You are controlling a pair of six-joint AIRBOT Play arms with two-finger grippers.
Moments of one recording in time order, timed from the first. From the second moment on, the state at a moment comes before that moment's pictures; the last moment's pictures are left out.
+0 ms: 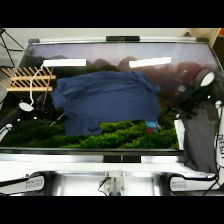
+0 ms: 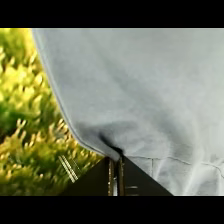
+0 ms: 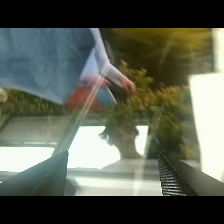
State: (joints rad) left arm 0.15 -1.39 0.79 0.89 -0.86 -1.41; right arm -0.22 -1.53 1.30 -1.34 1.56 1.53
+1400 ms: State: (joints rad) left arm 0.15 -1.17 1.17 0.88 -0.93 -1.34; right arm -0.10 -1.36 1.31 -1.20 1.13 1.47
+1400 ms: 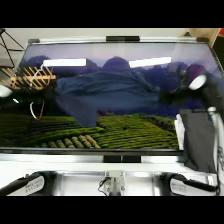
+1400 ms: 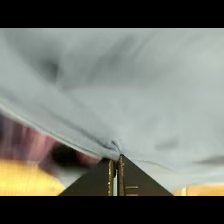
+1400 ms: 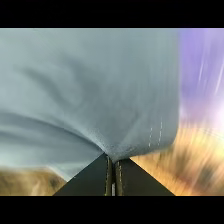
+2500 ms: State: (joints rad) left arm 0.15 -0.76 1.94 1.17 -1.03 -1.49; right arm -0.10 -0.81 1.94 -1.61 1.14 1.34
